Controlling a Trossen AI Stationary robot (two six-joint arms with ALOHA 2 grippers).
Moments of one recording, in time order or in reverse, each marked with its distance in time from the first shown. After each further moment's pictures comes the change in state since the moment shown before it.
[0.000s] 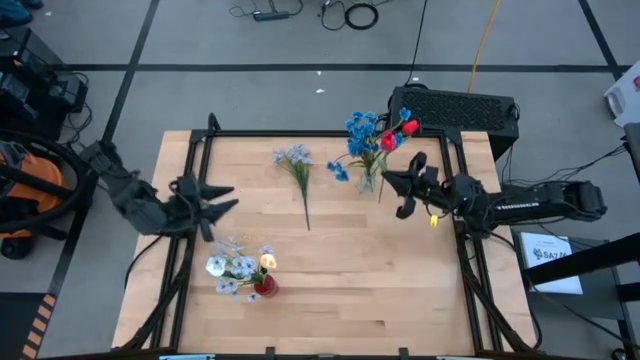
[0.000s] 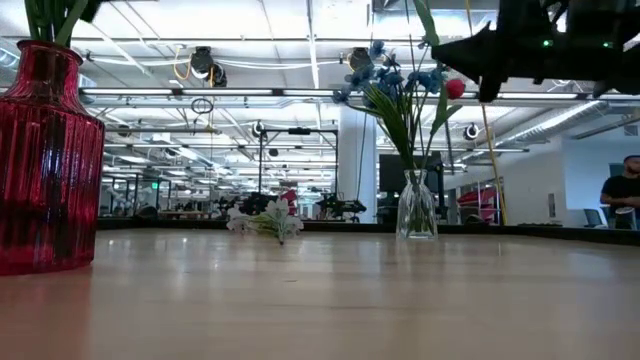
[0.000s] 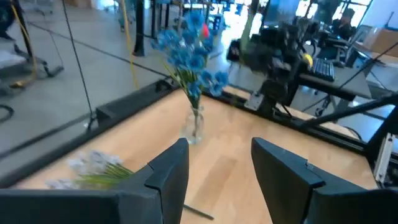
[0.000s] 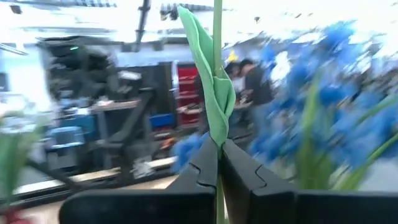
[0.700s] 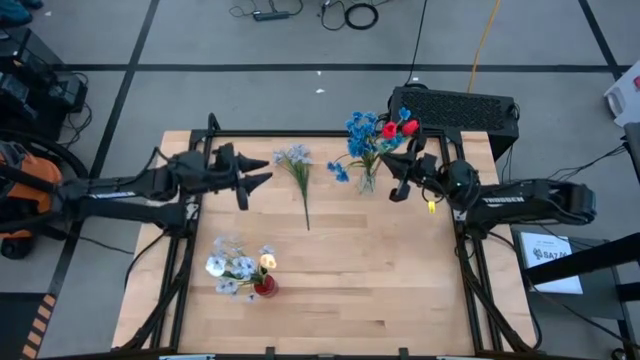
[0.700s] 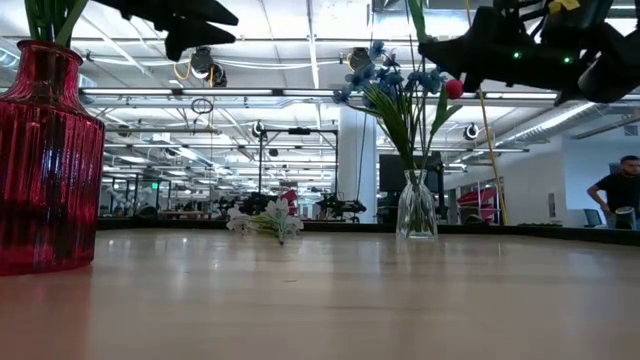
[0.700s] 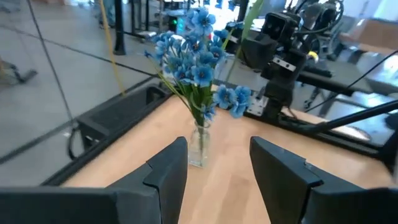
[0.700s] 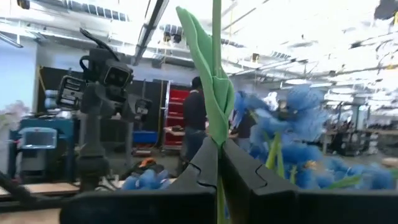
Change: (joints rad) left arm 0.847 0.123 -0.072 0.420 0.908 0.353; right arm -0.236 0.191 0.050 0.257 -0.236 -0.137
